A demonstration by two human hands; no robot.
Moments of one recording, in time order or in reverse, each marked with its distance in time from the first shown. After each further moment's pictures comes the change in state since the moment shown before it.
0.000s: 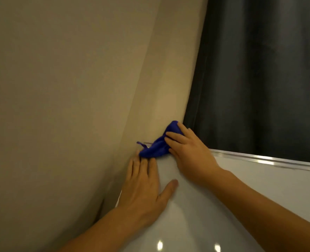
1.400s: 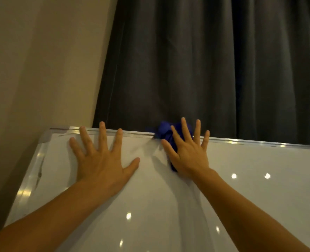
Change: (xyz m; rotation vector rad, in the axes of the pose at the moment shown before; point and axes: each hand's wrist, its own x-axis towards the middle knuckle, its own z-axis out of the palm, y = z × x) left_hand 0.041 0.077 0.014 0.087 -0.127 0.161; right_hand -0.139 0.076 -0.091 -0.490 -0.234 0.780
